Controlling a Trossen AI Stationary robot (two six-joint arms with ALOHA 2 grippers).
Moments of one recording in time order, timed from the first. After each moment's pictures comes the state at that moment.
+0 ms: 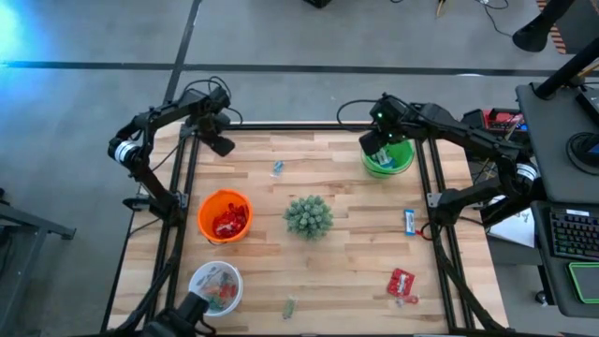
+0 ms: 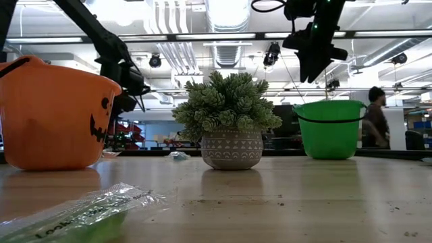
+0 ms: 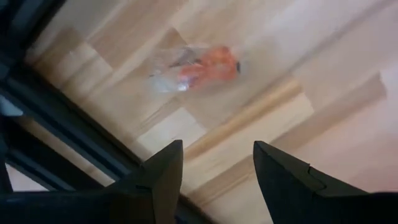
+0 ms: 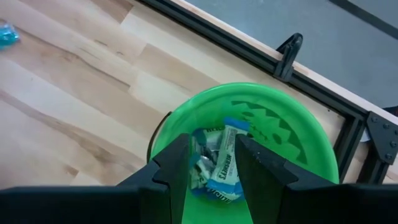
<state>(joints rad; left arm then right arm) 1.07 1.68 1.18 -1.12 -0.04 0.18 -0.58 1.34 1.30 -1.06 0.23 0.40</state>
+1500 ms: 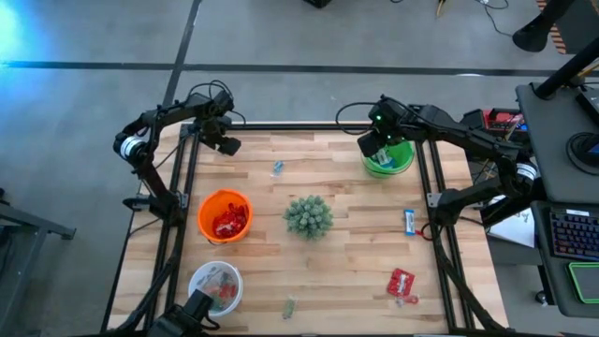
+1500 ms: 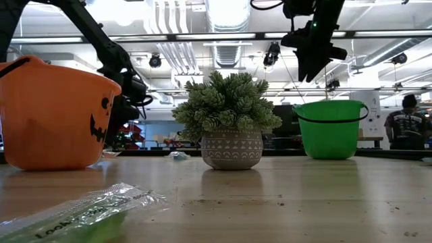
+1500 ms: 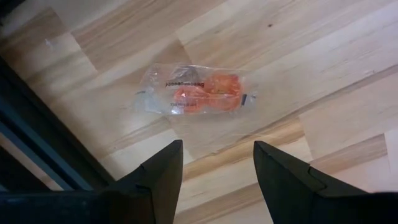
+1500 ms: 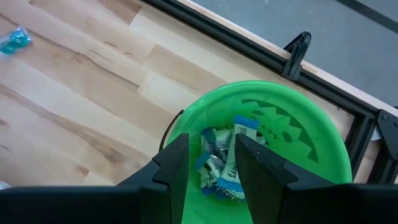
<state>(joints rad) 1.07 1.74 1.14 -1.01 -0.01 -0.02 -0.55 1.34 1.31 -1.06 0.23 0.44</state>
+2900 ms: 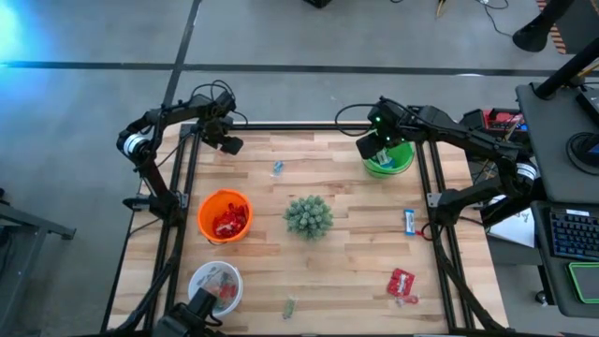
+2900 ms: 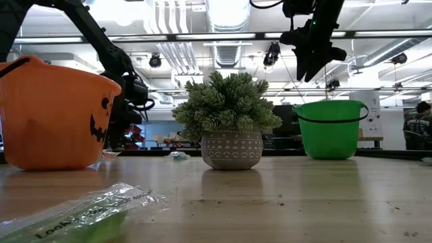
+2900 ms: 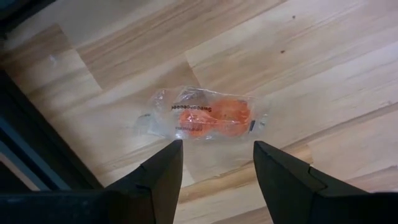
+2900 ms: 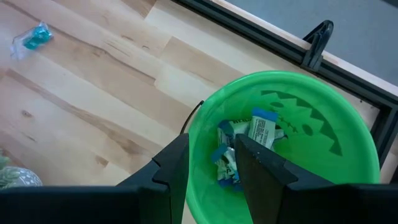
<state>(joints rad) 1.06 1.77 1.14 -0.95 -0.04 -0.07 -0.53 1.34 1.31 -1.06 0.17 0.47</state>
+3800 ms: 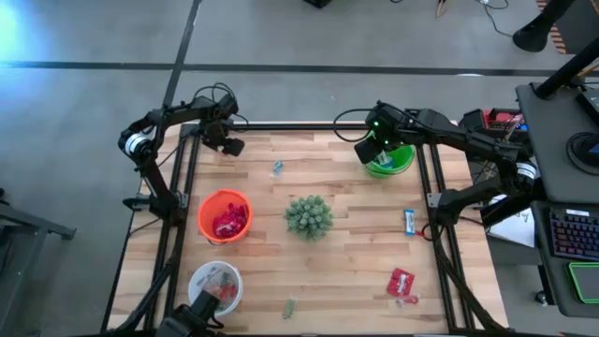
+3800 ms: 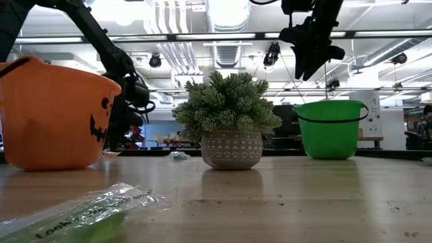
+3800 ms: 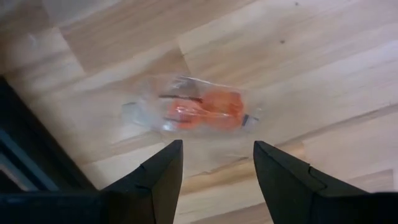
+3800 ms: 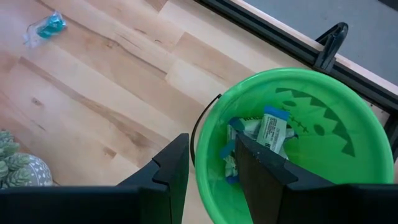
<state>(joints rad) 1.04 1.78 1.13 -0.95 -0.04 -0.14 -0.49 1.34 1.31 -1.06 0.17 0.47</state>
